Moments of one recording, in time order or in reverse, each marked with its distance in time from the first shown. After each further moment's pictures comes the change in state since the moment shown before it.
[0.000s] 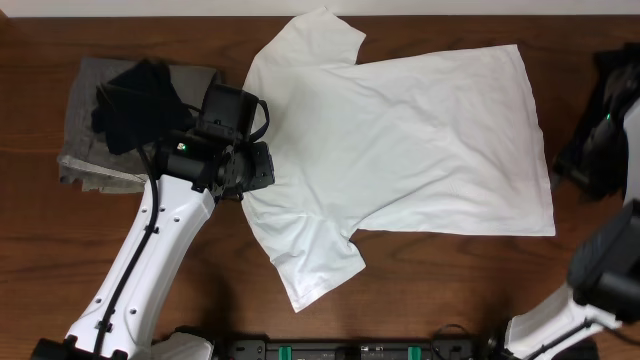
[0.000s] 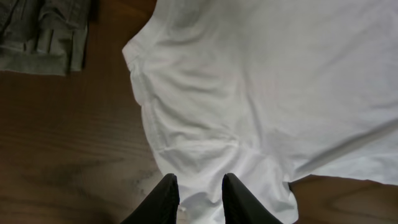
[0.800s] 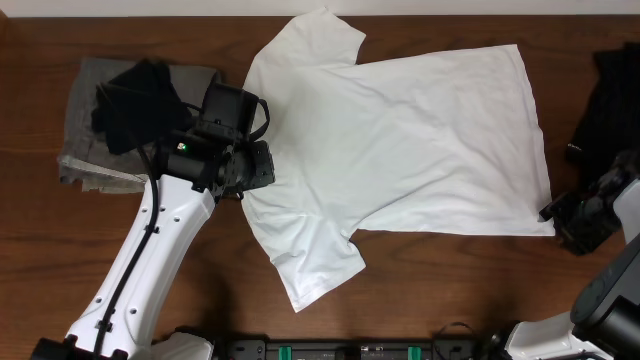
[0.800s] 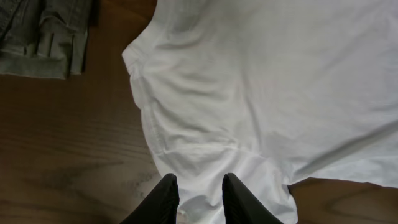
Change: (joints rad) left arm 0.000 0.000 0.000 0.013 -0.003 0.000; right arm -0.206 -0.141 -0.594 0.638 -0.132 -0.061
